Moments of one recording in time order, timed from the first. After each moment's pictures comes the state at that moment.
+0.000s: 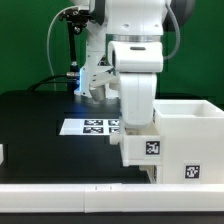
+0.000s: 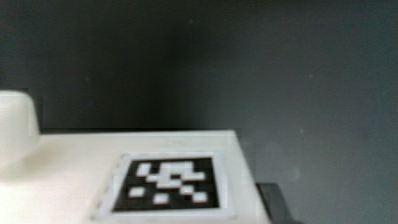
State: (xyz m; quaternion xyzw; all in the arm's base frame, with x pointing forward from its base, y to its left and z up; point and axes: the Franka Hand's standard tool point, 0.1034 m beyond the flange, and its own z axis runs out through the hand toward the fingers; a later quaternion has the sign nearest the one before) arm 0.545 0.017 0.055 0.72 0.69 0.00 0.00
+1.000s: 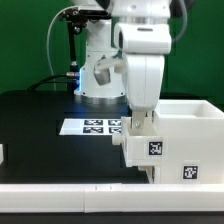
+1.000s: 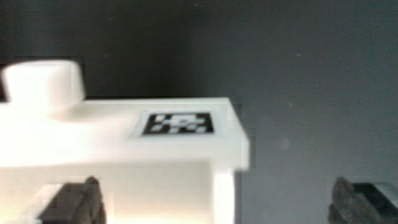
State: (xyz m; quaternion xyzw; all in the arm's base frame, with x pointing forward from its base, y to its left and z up) arm 0.553 0.019 0.094 0.72 0.69 -0.01 0.00
